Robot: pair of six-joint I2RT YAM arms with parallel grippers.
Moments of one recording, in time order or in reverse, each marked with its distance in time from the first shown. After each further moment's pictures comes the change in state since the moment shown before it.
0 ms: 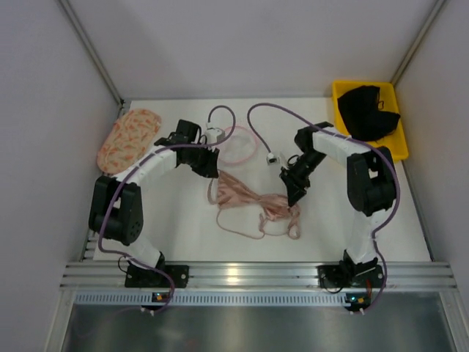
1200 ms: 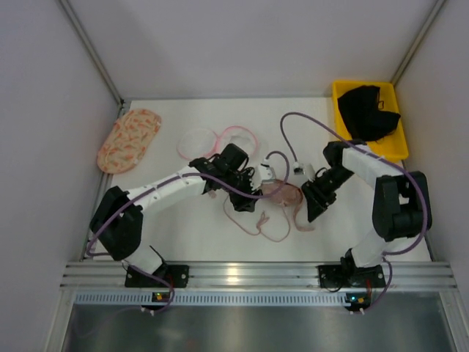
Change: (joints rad) left arm -0.476 -0.043 -0.018 0.006 -0.015 0.250; right arm -0.213 -0.223 -0.279 0.068 0.084 0.271
